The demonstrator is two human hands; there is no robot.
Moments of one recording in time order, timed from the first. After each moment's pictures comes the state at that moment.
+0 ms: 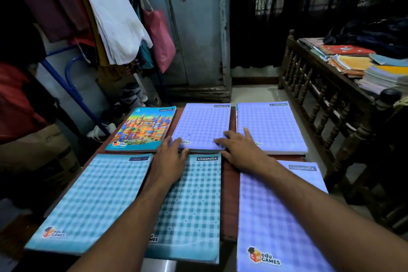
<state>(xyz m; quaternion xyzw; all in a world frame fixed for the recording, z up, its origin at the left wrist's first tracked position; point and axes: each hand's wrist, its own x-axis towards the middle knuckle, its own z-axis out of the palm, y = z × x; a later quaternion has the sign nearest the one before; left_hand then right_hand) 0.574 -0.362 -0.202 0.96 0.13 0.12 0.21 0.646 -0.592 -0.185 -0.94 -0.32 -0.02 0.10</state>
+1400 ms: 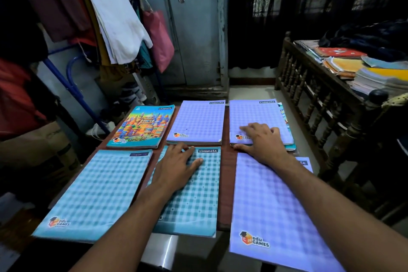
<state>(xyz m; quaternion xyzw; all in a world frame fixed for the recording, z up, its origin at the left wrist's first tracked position) 0.535 -0.389 -0.186 0.99 0.02 0.07 0.11 0.647 -0.652 -0.180 -0.97 -0.19 -0.09 0.10</state>
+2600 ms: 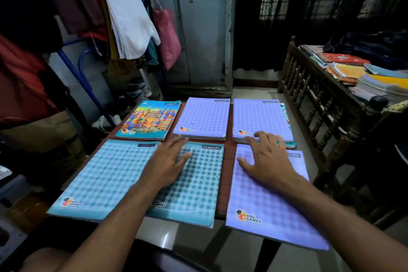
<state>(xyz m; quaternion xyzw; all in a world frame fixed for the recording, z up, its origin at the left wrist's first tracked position) 0.494 -0.361 -0.171 0.97 0.00 0.08 0.23 0.571 -0.659 -0.180 -0.95 -0.23 -0.20 0.07</state>
